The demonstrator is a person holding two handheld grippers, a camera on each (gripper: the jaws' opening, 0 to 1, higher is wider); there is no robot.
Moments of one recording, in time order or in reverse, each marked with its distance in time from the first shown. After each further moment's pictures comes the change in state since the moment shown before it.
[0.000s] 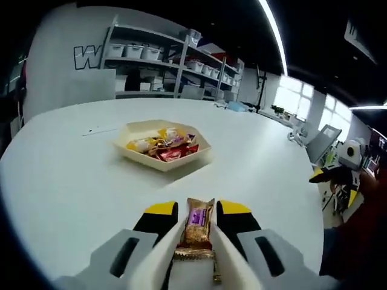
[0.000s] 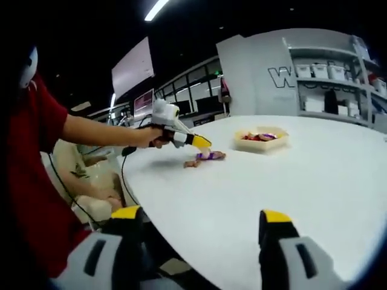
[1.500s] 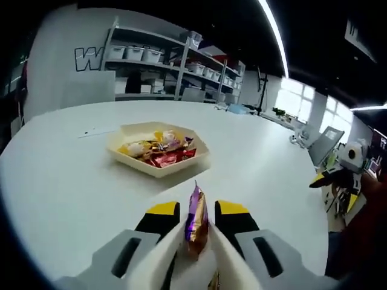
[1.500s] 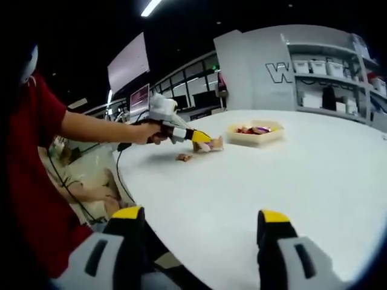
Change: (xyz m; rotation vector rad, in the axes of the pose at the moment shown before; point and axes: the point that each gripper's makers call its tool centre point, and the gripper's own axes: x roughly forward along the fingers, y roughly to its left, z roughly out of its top) left arm 0.022 -0.005 0.001 -0.009 -0.024 0.007; right arm -0.002 -0.018 -0.005 0.003 0.030 -0.023
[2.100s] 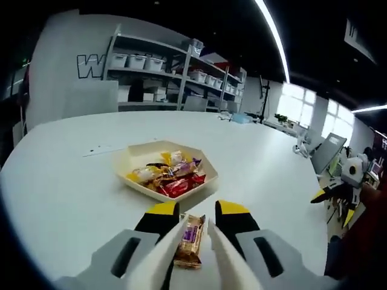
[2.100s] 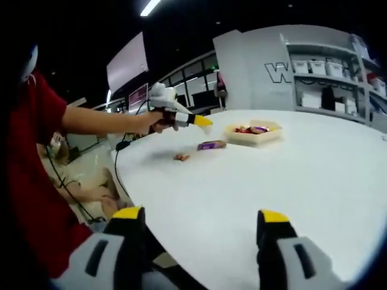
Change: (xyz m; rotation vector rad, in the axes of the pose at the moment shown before) left arm 0.001 0.011 0.035 0.006 -0.039 0.017; right arm -0.001 -0.003 -0.003 -0.006 0.007 -0.011
